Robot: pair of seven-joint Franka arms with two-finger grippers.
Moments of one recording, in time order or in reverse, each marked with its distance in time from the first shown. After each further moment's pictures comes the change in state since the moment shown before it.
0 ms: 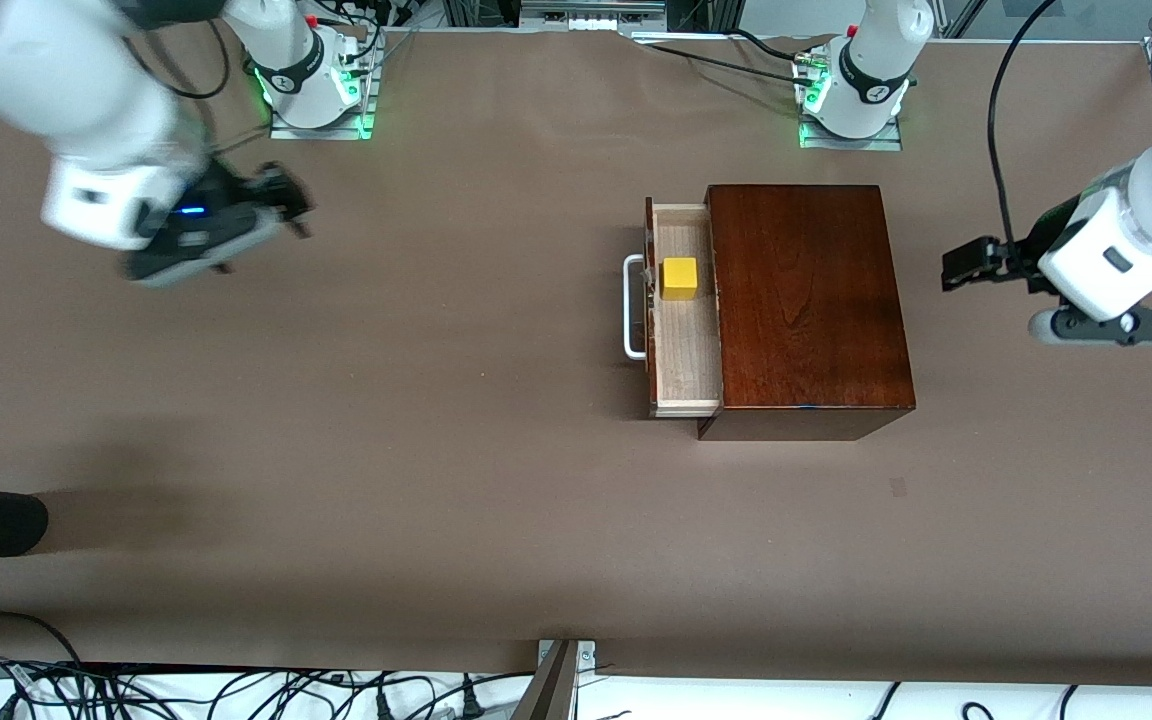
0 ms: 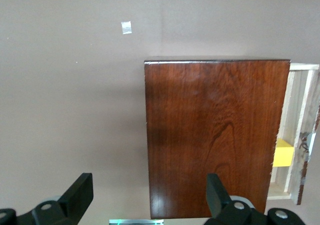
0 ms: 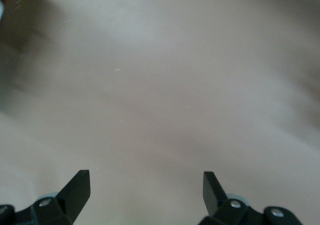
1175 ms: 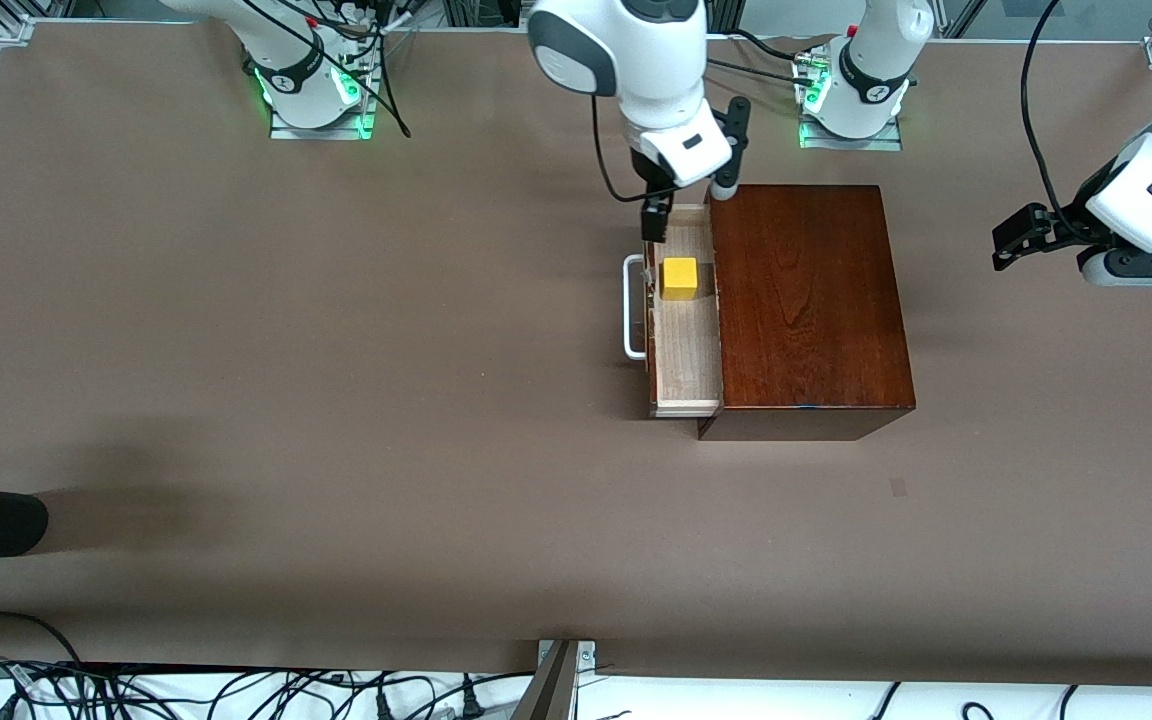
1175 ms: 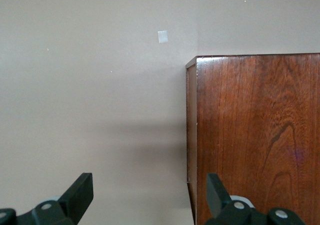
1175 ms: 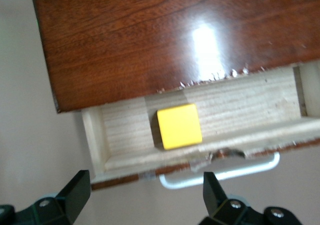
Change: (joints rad) left arm 0.001 -0.264 0.117 -0.434 0.035 0.301 0.106; right arm 0.610 0.579 0.066 0.436 -0.135 0.313 -0.177
